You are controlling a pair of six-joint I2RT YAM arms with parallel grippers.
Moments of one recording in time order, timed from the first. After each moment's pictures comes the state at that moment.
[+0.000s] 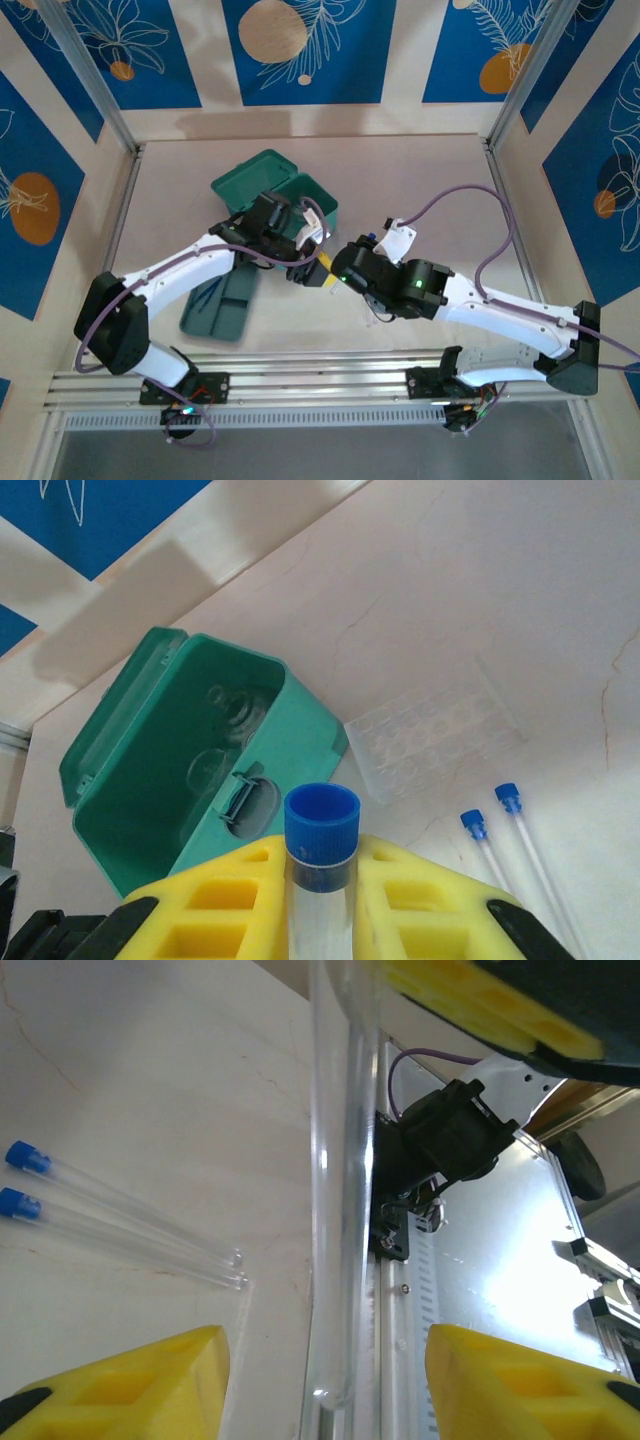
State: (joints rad) left arm -0.67 1.49 1.08 -0.41 0.97 0.05; right arm 1.16 1.16 1.10 -0.85 0.90 1.38
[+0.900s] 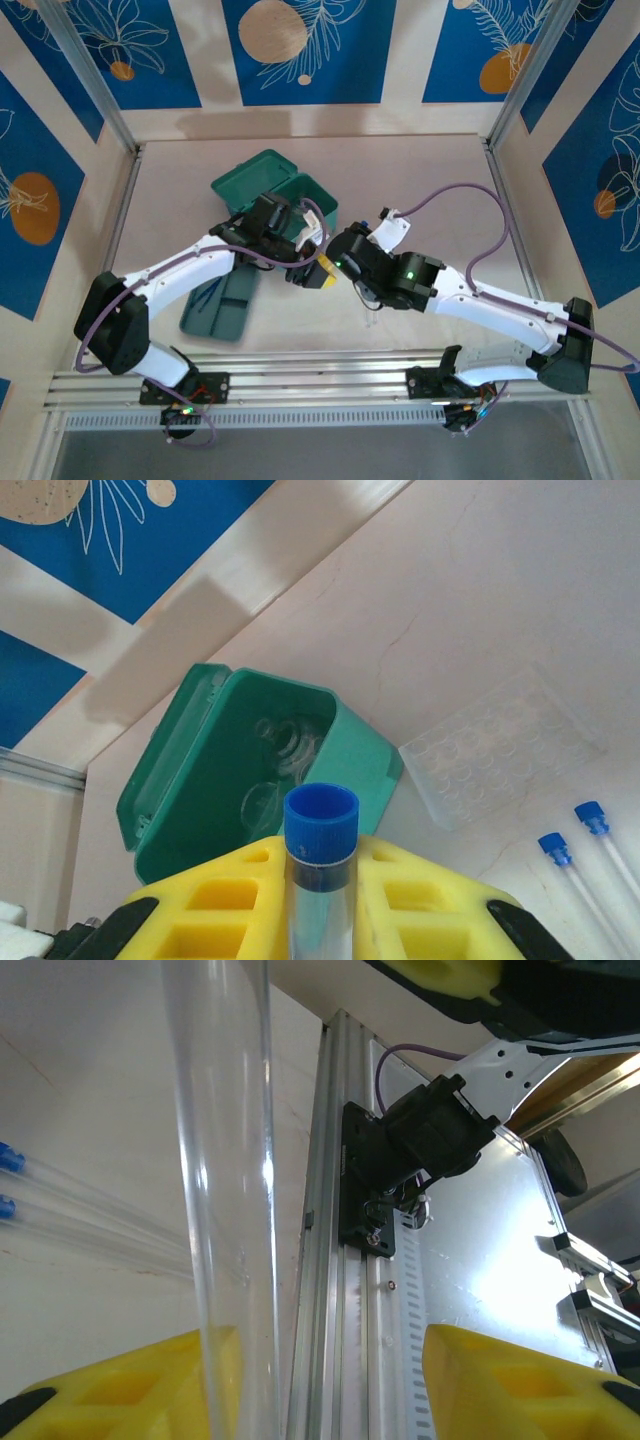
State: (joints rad) left arm -0.67 1.49 1.07 -0.41 1.00 0.05; right arm 1.10 1.21 1.12 -0.69 0.89 1.37
